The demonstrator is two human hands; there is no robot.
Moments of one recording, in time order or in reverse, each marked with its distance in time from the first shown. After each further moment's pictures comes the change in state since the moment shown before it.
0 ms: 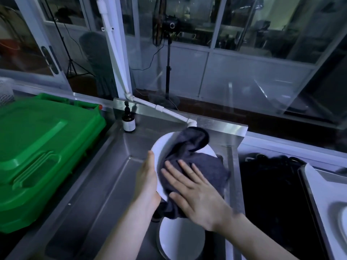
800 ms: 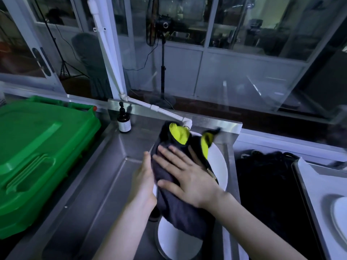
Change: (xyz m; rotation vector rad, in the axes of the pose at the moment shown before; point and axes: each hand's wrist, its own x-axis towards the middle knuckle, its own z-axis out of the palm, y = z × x) left_hand -0.001 -0.002 -0.001 -0.009 -0.012 0.031; right_hand 0.030 0.007 -0.011 -0.011 0.107 -0.020
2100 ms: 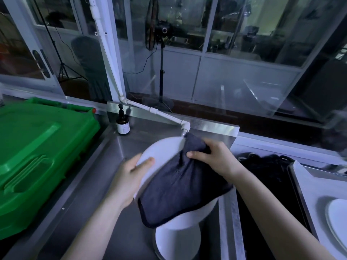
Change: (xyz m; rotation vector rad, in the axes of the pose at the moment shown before) left_hand -0.005 0.031 -0.039 0.348 -0.360 0.395; right_hand 0.005 0.044 -0.058 0.739 0.173 0.460
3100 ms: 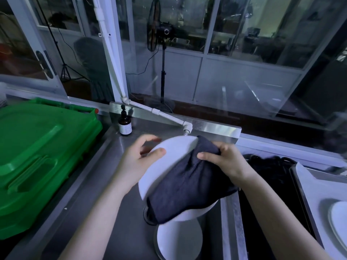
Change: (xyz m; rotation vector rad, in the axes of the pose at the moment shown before) left_hand 0.016 0.027 -0.006 0.226 -0.054 0.138; right_hand -0.008 0.012 -0.008 0.250 0.054 0.017
